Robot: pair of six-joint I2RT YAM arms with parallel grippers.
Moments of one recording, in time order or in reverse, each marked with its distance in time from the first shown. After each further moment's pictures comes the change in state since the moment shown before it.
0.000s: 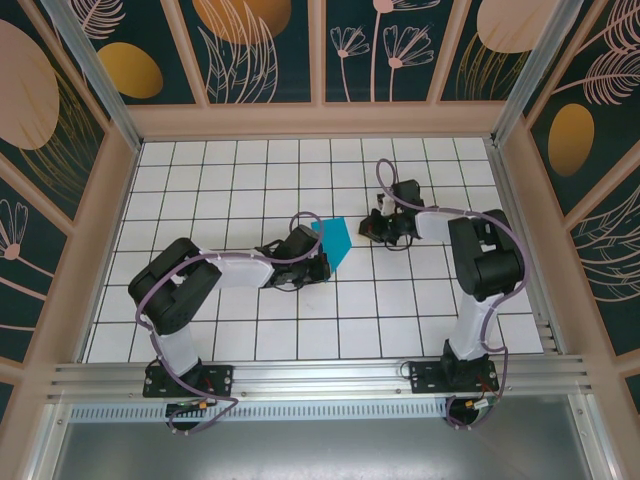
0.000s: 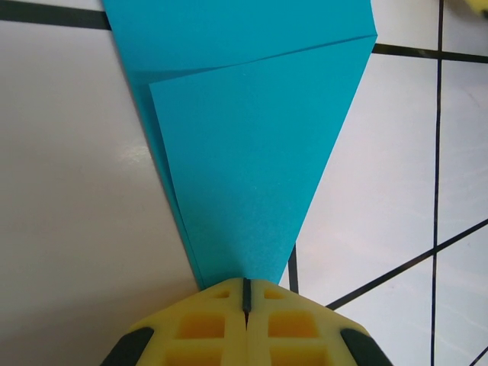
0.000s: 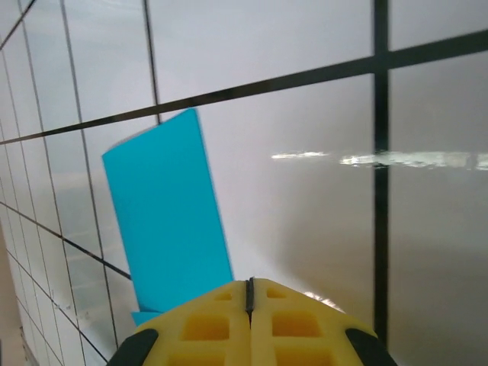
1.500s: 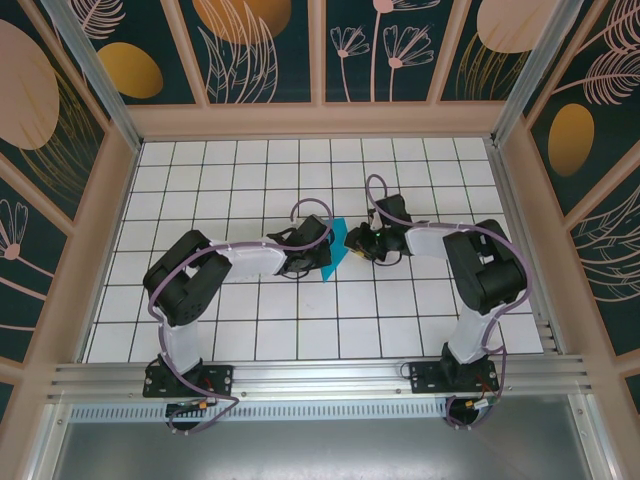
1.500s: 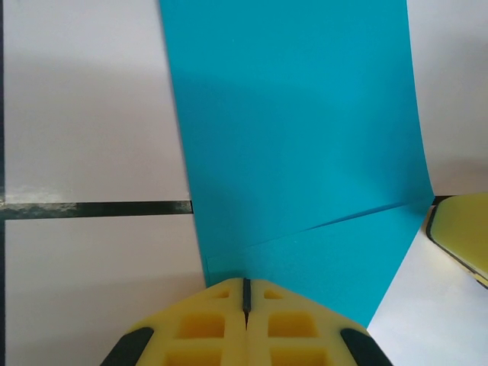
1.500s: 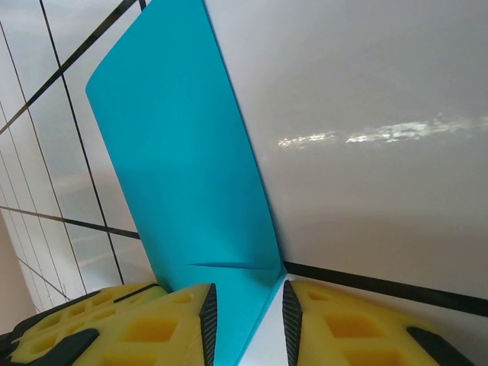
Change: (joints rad) left arm 0.000 0.092 0.175 -0.142 -0.265 -0.025; right arm 0.125 -0.063 -0.127 0.079 0.082 0.237
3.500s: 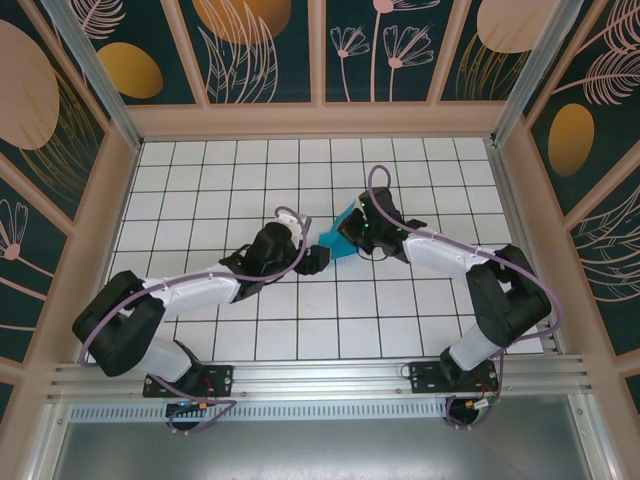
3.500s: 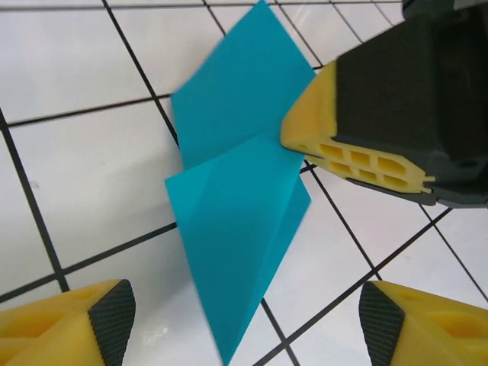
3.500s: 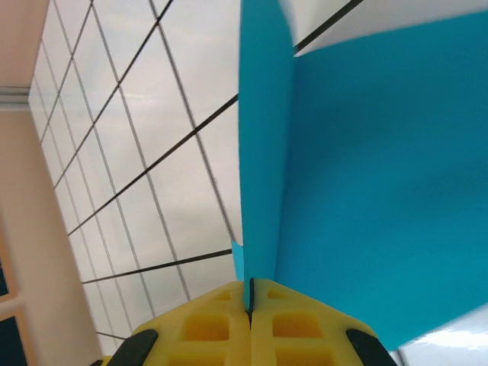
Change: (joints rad) left arm 0.037 -0.447 -0.391 0.385 0.118 0.467; right arm 0.183 -0.222 0.055 -0.074 0.319 0.372
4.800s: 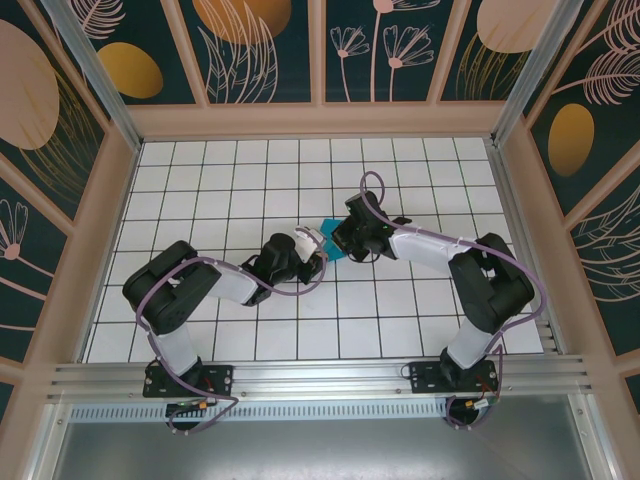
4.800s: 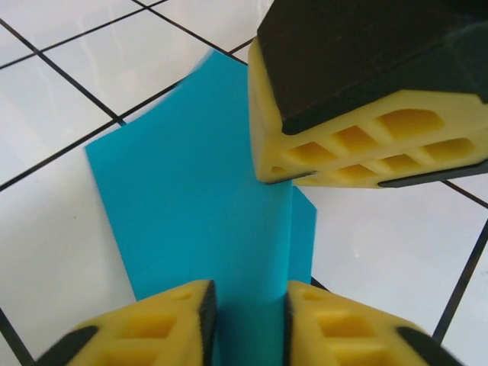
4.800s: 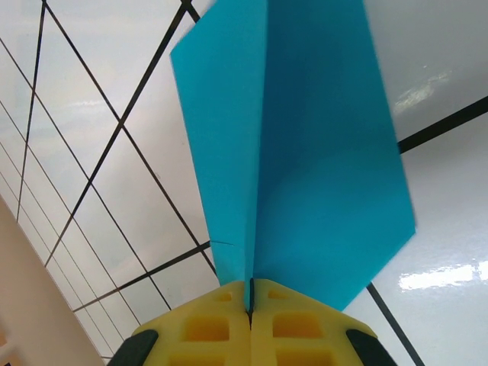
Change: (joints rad) left arm 0.023 0.336 -0.057 0.444 0.076 0.422; right arm 0.029 0.107 0.050 -0.090 -0.004 0.178
